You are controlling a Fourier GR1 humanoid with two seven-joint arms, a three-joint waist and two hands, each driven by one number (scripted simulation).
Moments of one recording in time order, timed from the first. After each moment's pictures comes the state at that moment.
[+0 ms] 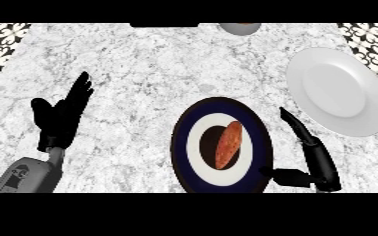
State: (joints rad) left arm -0.19 0.49 -0.28 -1.37 0.39 0.30 0.06; right arm 0.05 -0.29 0.19 -1.35 0.02 -0.12 -0.50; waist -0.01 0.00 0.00
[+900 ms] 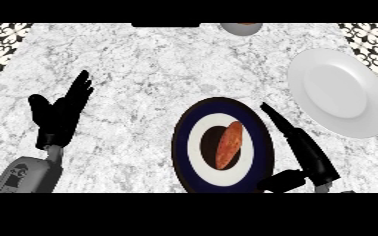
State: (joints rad) left arm -0.18 0.44 -0.20 -1.38 0.32 0.23 0.10; right arm 0.01 -0.39 0.34 -1.63 0.31 0.00 0.07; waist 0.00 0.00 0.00
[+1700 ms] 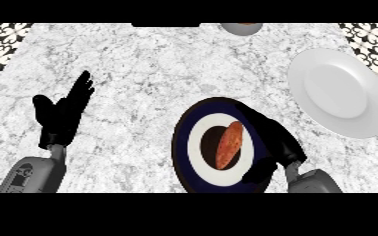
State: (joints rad) left arm -0.18 0.37 -0.12 -1.35 0.23 0.16 0.11; right arm -0.14 -0.27 0.39 -1.51 0.51 0.17 0.29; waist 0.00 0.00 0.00
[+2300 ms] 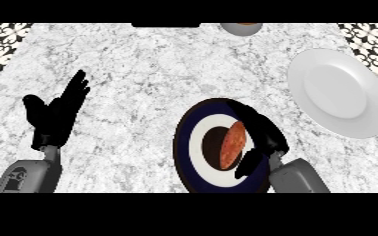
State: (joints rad) left arm -0.16 0.33 -0.04 -1.41 0.16 0.10 0.16; right arm -0.22 -0.16 0.35 -1.36 0.65 0.20 0.28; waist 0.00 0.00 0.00
